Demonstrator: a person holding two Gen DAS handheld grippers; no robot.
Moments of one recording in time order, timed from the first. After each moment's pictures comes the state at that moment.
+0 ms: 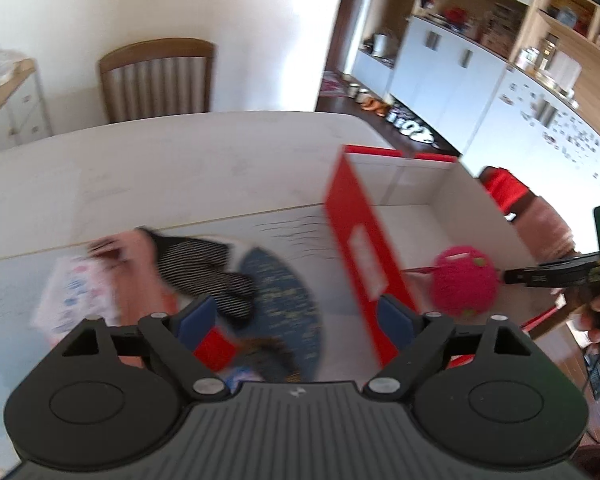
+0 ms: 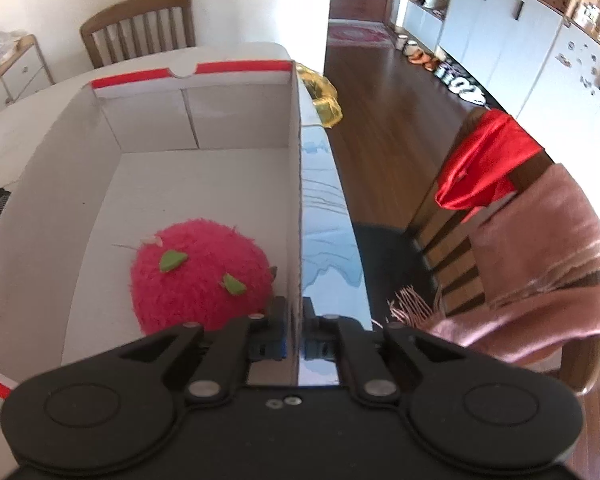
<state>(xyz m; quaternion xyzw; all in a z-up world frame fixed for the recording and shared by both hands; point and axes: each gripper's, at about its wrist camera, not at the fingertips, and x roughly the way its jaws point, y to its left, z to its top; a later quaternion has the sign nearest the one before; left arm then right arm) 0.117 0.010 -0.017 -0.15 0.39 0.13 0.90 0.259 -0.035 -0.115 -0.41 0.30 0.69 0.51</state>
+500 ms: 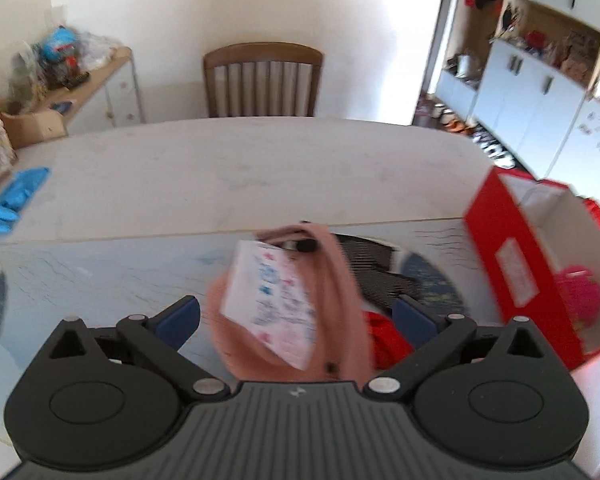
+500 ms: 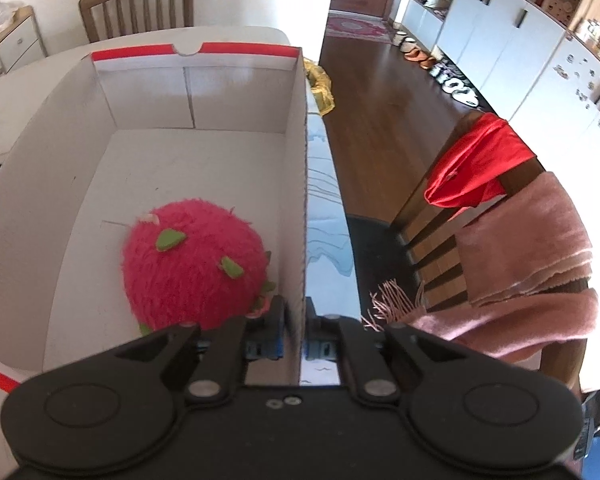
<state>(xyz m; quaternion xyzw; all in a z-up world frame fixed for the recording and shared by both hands) 0.058 0.104 -0.040 -0.13 0.38 0.26 0.88 0.252 -0.039 -0.114 -0.45 0.27 0.69 0.50</state>
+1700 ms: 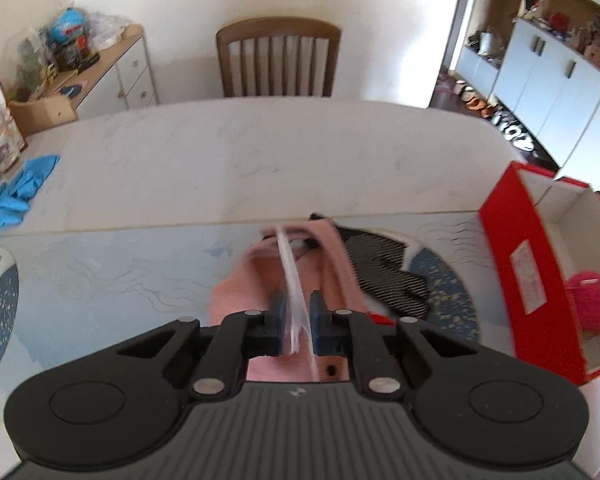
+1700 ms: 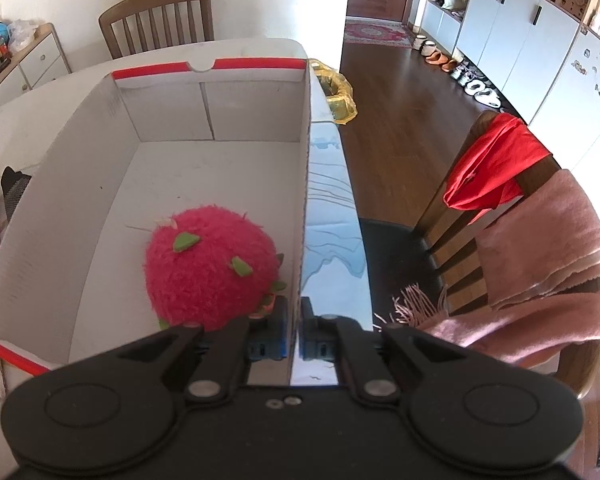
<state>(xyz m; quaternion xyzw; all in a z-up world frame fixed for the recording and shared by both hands) 0.081 0.105 -0.020 -0.15 0.42 0.27 0.85 0.269 -0.041 -0.106 -0.43 0.28 0.73 0.45</state>
